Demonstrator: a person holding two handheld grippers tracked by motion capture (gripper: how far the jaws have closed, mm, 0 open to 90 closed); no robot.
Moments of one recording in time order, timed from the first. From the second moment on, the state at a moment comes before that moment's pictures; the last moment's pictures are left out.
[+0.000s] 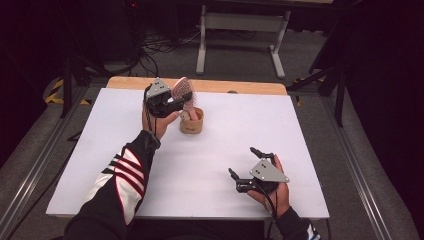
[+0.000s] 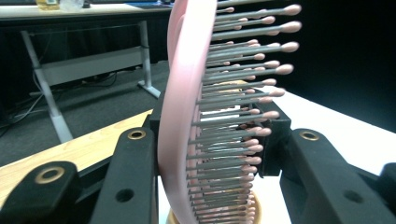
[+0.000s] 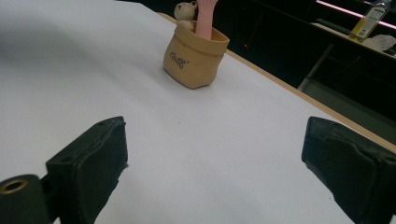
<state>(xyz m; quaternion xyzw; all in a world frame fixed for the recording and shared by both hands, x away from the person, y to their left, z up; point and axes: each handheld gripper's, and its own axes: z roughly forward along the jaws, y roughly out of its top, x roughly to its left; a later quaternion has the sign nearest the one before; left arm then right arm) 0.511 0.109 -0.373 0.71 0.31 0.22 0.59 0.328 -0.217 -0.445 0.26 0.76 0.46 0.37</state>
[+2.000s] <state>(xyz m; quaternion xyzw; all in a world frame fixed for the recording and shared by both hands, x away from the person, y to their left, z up) 0.513 0.141 -0.374 0.69 0.37 0.24 0.57 0.328 -0.215 -0.445 0.25 0.77 0.46 0.37</state>
